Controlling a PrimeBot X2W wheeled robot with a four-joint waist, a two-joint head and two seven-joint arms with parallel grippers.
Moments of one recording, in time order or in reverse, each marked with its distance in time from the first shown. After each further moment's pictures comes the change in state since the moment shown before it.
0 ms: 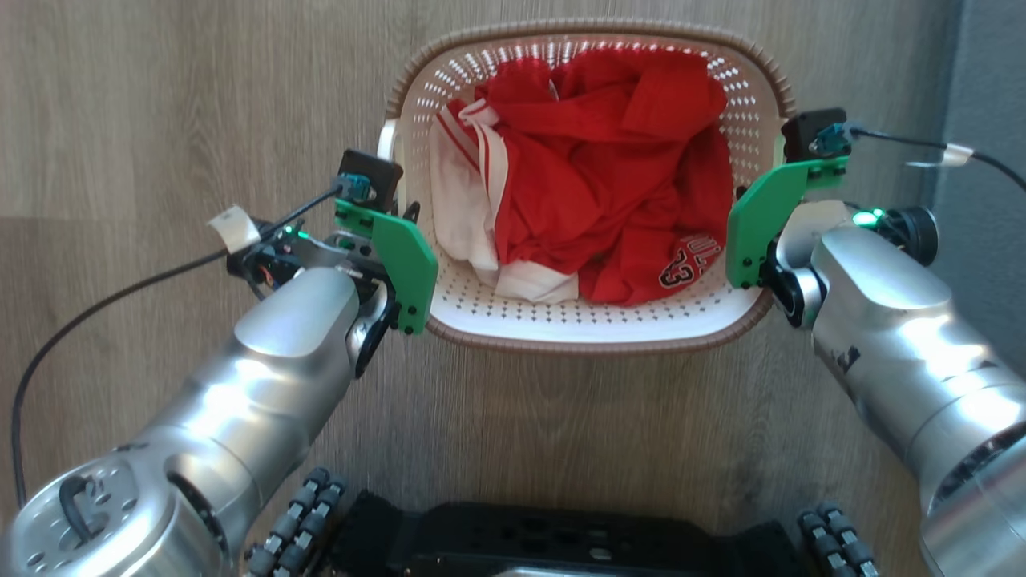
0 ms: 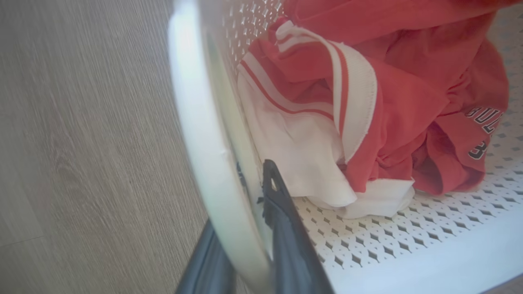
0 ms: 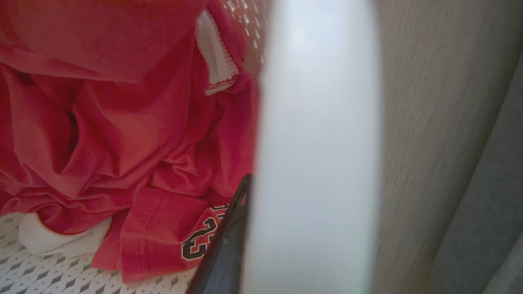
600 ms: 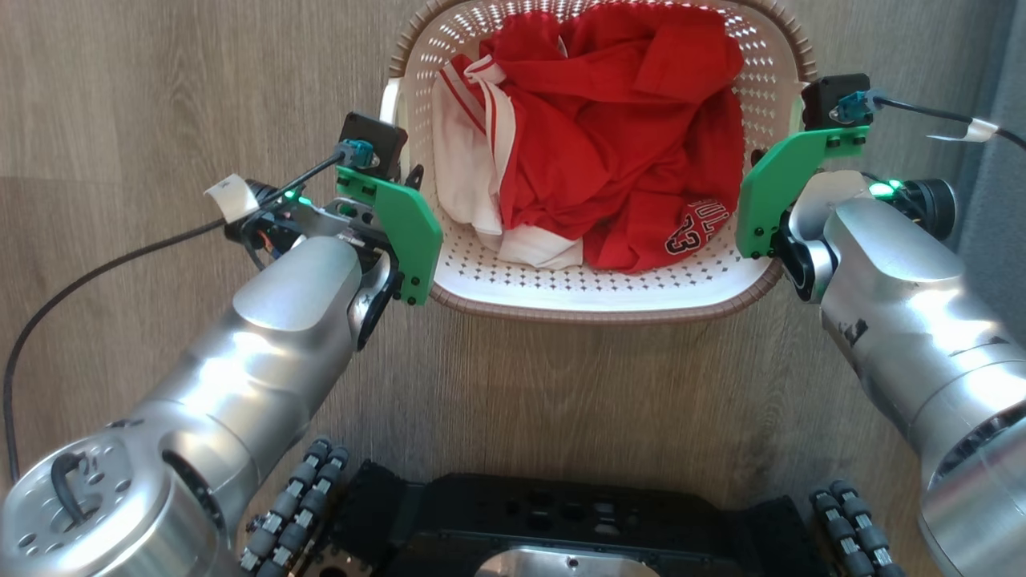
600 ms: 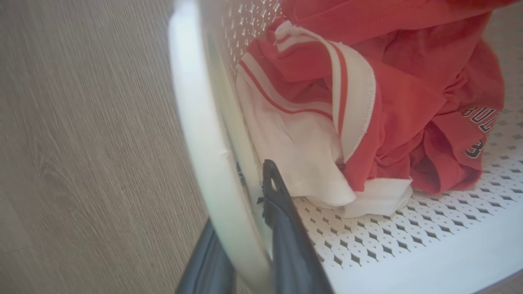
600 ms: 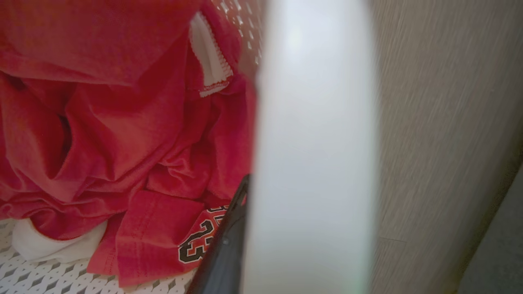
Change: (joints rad) left arm -0.064 0.000 -0.015 -0.011 0.000 0.011 -0.008; right arm -0.070 0.016 -0.032 0.071 -0.011 0.007 -0.044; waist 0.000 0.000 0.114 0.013
